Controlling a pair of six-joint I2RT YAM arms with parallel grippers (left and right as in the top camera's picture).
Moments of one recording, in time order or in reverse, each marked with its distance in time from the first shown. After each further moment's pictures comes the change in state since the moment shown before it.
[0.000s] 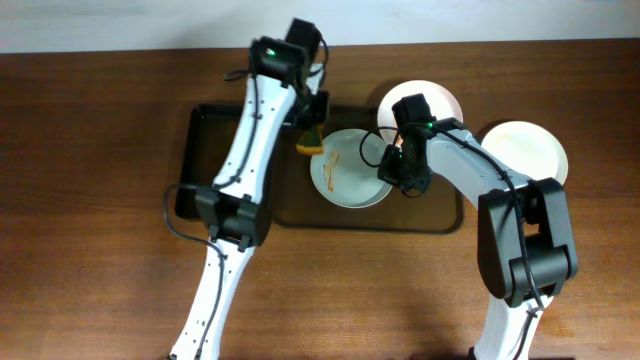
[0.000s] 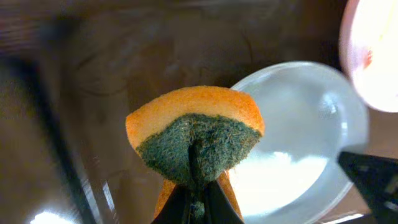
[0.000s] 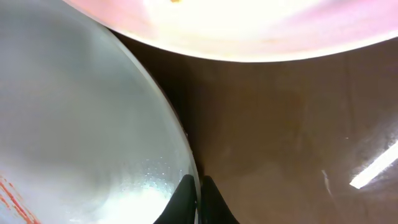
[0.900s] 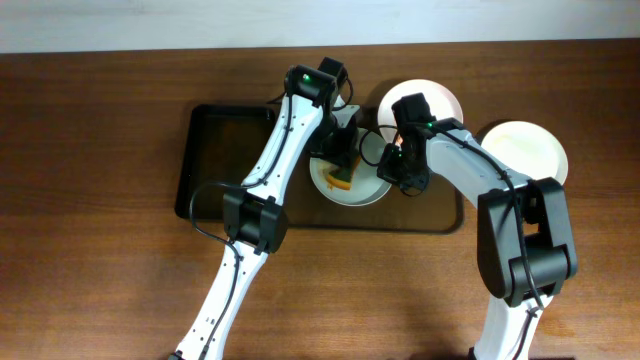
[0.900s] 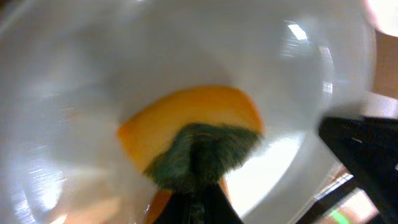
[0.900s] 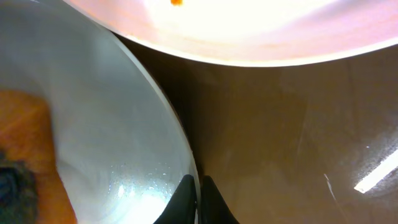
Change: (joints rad) left arm -0.072 0.162 -0.006 -0.009 0.249 0.092; right arm 0.000 0.003 0.000 0.017 0.000 0.003
